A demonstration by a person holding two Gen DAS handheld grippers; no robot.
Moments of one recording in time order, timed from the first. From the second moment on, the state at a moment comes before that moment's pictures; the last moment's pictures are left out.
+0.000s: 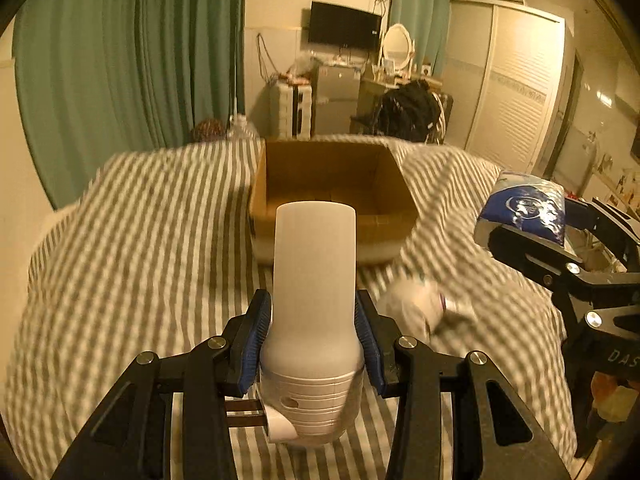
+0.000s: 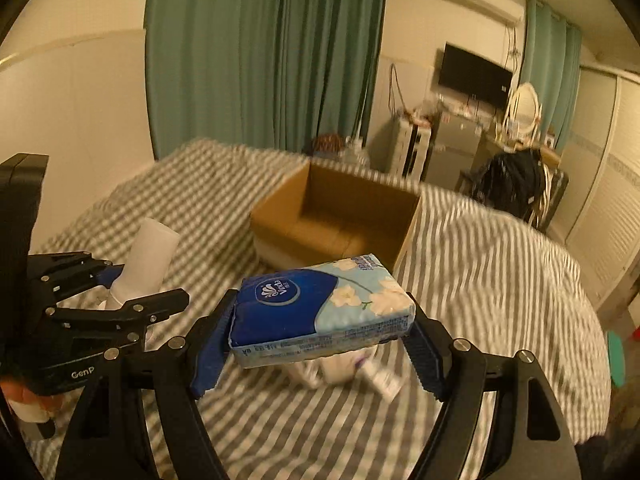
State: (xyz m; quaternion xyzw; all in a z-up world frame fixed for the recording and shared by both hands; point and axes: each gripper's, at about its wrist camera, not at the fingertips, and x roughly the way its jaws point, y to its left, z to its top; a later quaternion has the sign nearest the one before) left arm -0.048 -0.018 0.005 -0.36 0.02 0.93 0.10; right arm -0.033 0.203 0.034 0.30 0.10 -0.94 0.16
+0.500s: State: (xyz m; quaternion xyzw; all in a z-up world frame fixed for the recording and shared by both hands) left arm -0.205 0.015 0.022 -0.34 0.05 0.93 0.10; right arm -0.185 0.212 0.048 0.30 0.06 -0.94 0.16
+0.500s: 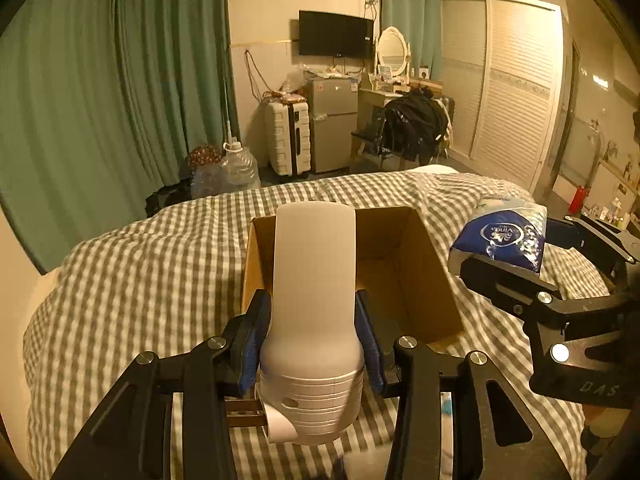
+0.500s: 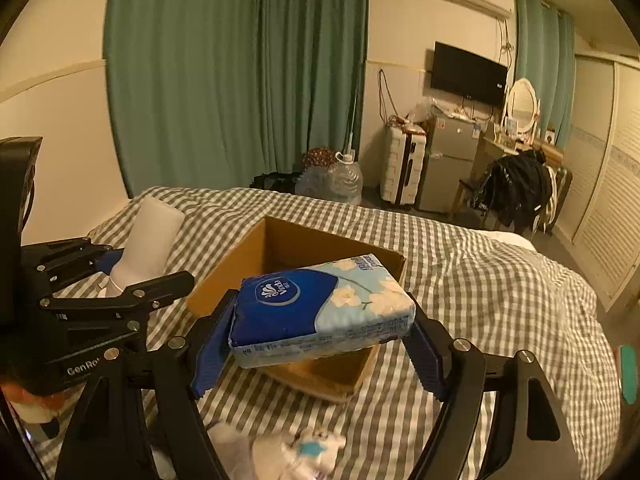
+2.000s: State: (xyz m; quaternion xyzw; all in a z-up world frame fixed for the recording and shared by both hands) left arm -0.129 -0.029 0.051 -0.35 0.02 0.94 0.07; right arm -0.150 0.237 0.113 0.25 0.07 -0.96 0.11
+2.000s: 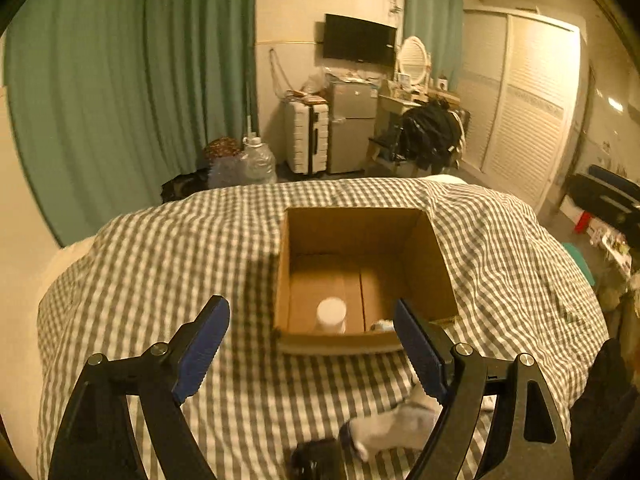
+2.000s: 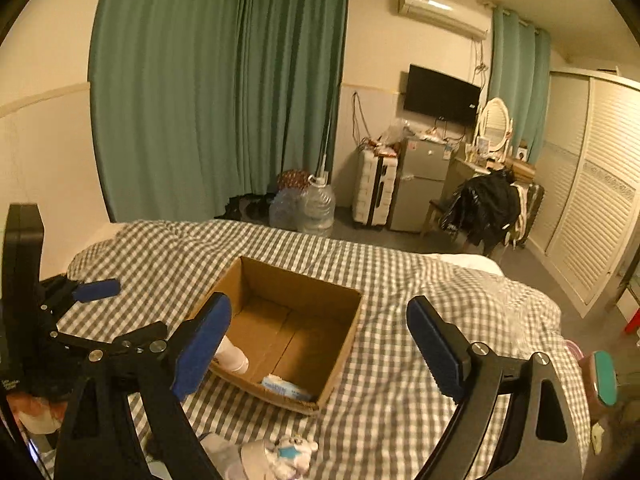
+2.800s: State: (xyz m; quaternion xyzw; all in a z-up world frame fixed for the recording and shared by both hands) left arm -0.059 -0.029 -0.109 -0.43 0.04 0.90 0.00; right arm -0.086 0.231 -0.052 0.38 0.06 -0.91 0.12
